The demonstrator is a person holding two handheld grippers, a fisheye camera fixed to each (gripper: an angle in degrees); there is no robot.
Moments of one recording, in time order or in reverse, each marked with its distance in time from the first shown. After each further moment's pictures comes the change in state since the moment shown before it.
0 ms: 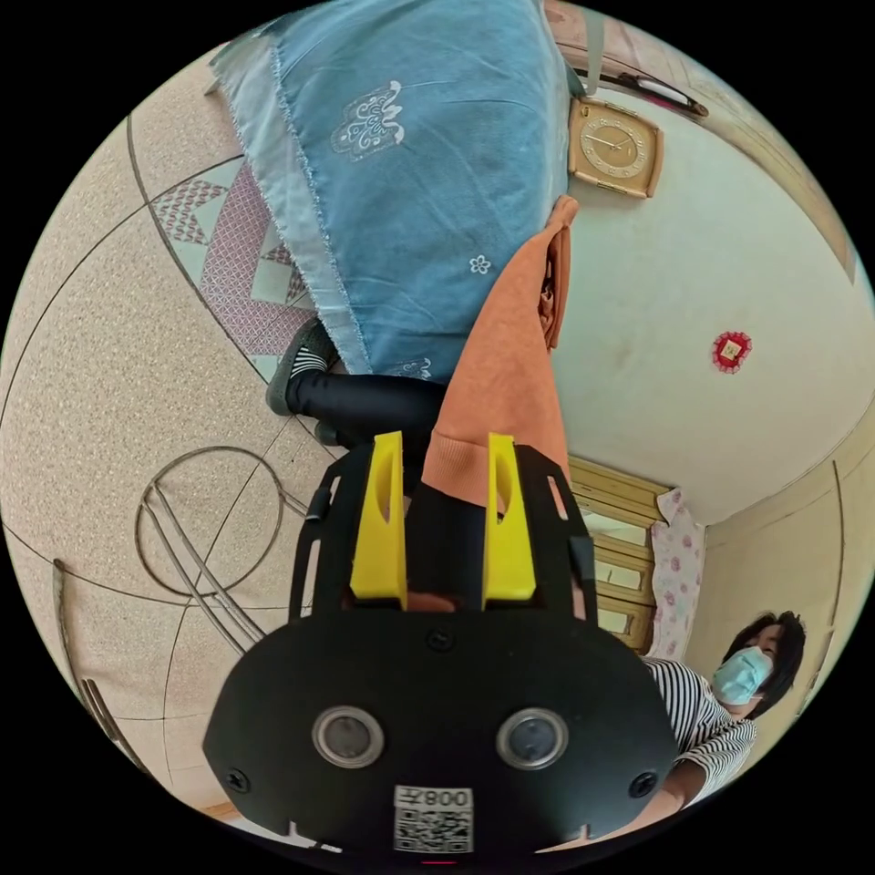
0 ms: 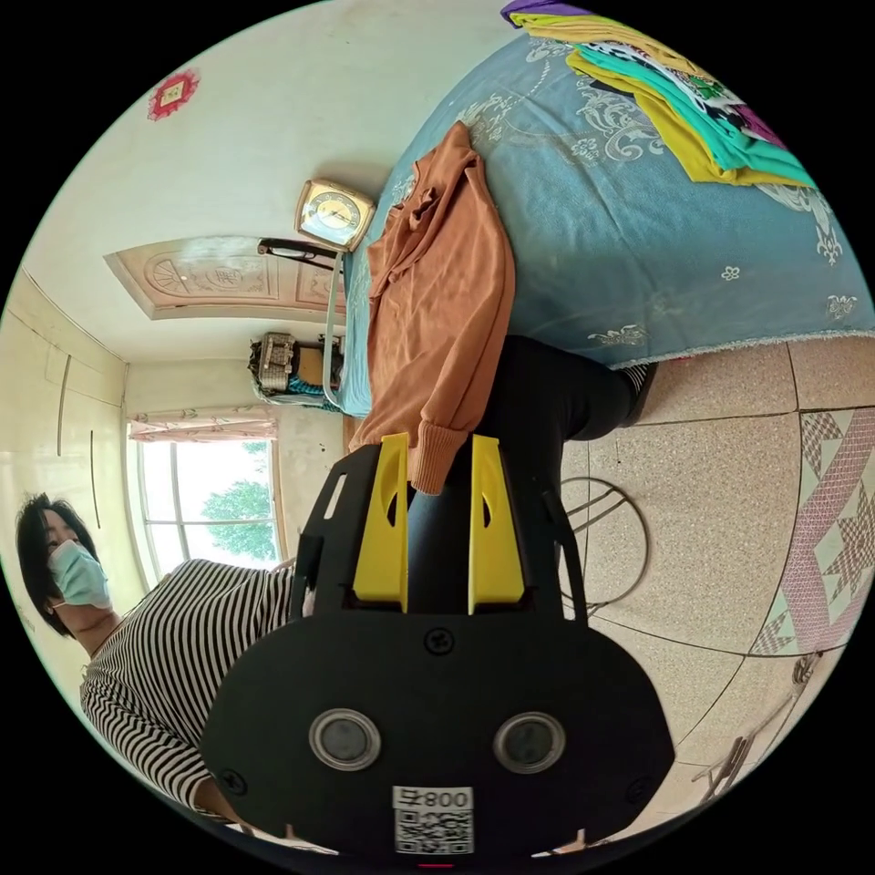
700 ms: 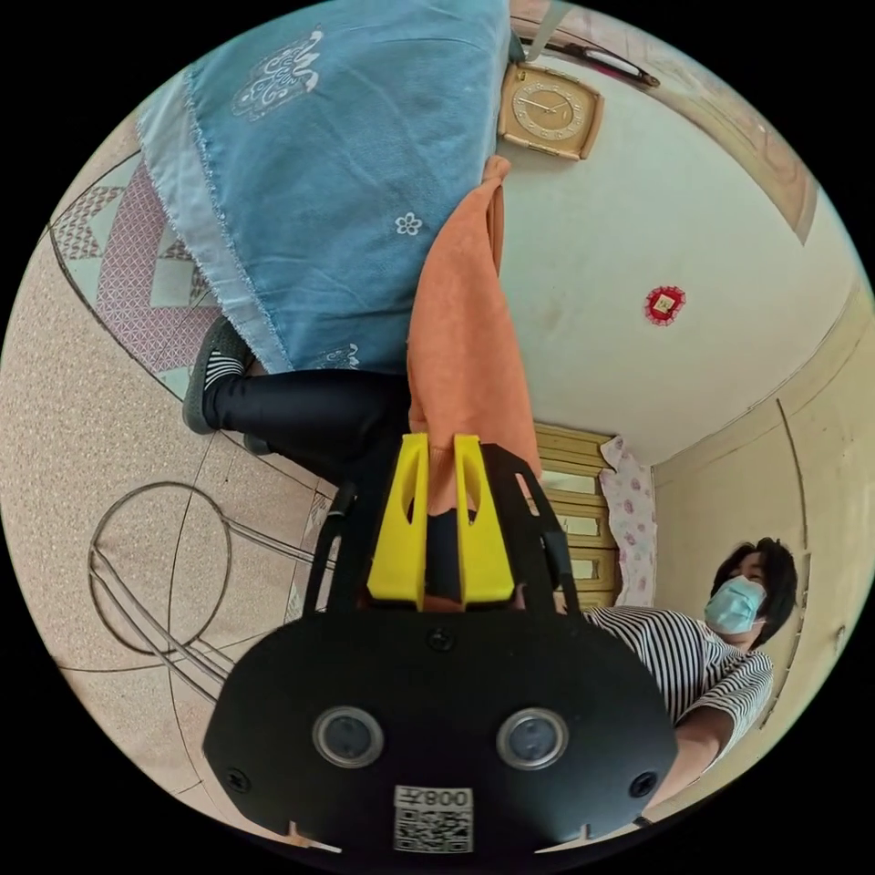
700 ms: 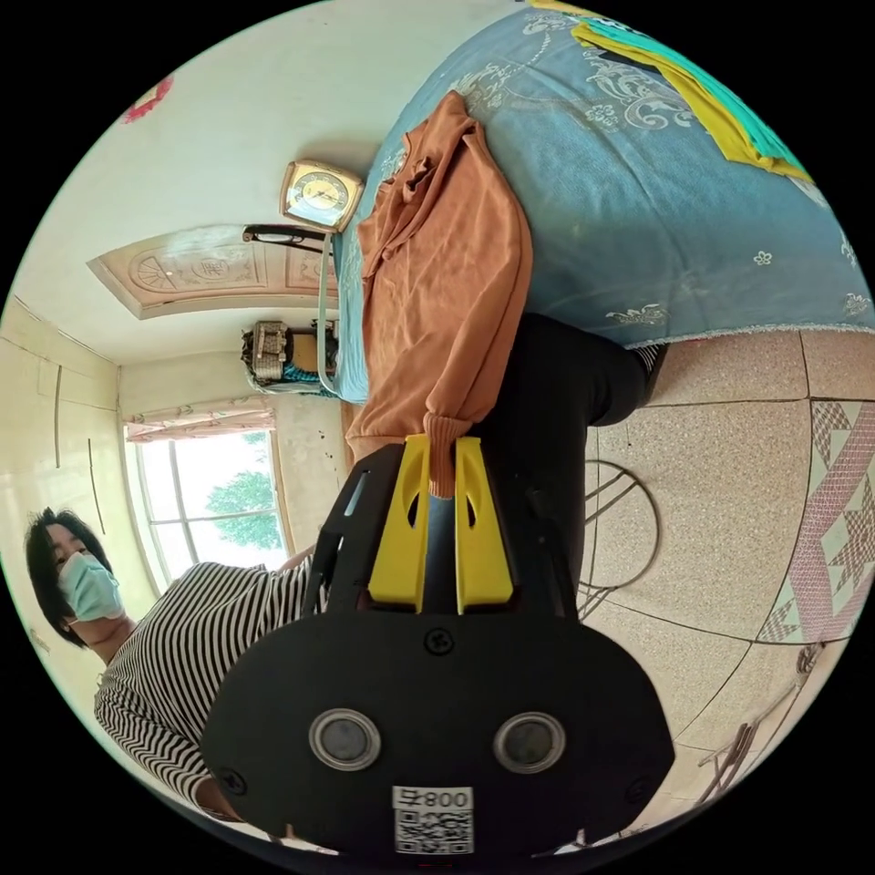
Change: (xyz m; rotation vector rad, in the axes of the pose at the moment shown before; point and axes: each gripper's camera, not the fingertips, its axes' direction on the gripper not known) left arm -0.007 0.051 -0.038 -0.085 0.234 0.155; right arm 0.000 0.023 -0.013 -0.074 0.001 0.034
